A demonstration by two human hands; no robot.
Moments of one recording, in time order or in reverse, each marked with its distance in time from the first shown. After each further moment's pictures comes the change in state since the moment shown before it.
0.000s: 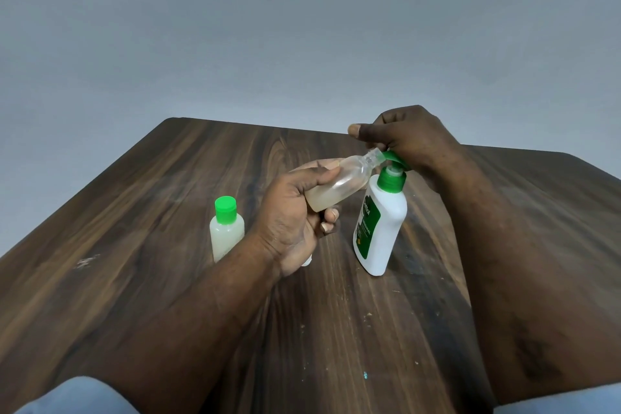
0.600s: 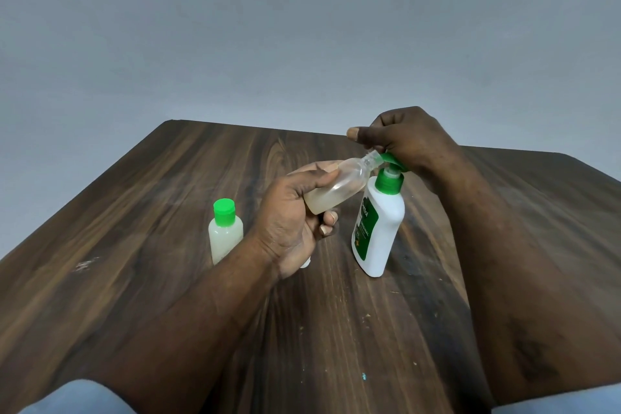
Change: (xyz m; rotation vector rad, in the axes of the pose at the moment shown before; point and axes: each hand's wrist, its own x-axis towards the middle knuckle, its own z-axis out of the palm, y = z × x) left_hand -0.002 0.001 0.002 -0.002 0.018 -0.004; right_hand -0.001 -0.003 0.000 -0.019 0.004 0.009
